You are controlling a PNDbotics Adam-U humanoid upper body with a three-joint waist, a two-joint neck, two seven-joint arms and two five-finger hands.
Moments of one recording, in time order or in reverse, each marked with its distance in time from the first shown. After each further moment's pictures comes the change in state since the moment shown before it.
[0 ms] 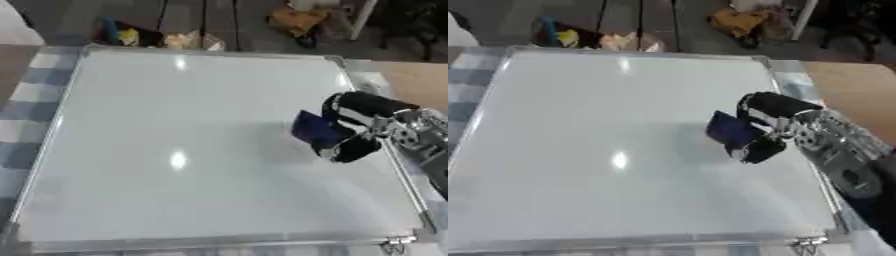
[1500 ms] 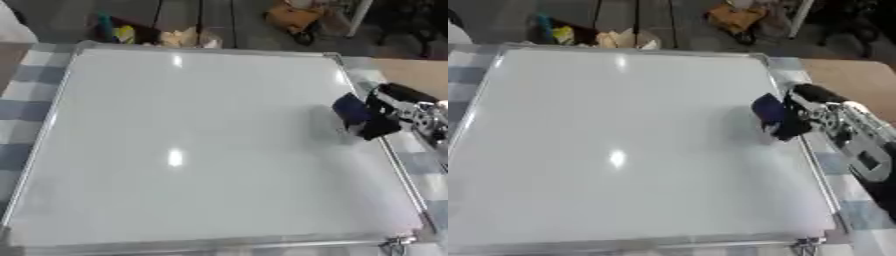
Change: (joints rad) left arm 0.000 0.000 0.000 0.000 -0.005 -0.004 -0.005; right arm -0.002 -0.031 -0.094 0.246 -0.080 0.158 -0.154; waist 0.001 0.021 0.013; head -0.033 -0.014
